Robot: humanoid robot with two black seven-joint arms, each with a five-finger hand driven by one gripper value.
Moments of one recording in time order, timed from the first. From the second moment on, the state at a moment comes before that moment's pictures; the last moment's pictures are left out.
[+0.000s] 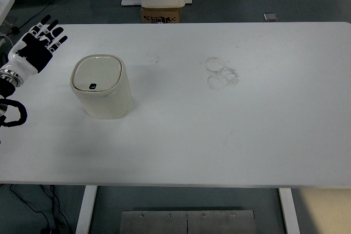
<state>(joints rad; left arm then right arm) -0.81 0.44 -0.71 -0.48 -0.10 -0.48 -0.15 0.01 0.00 0.29 0.14 -0.23 0.06 0.42</state>
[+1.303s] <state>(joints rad) -0.80 0.52 -0.71 -0.67 -0.10 -0.42 -0.15 0.01 0.00 0.29 0.14 -0.23 0.06 0.42</state>
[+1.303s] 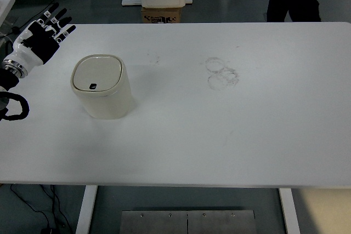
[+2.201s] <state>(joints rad) -0.81 0.72 -0.71 -0.88 -0.08 -0.45 0.05 0.01 0.00 0.29 0.14 -0.23 0.06 0.42</state>
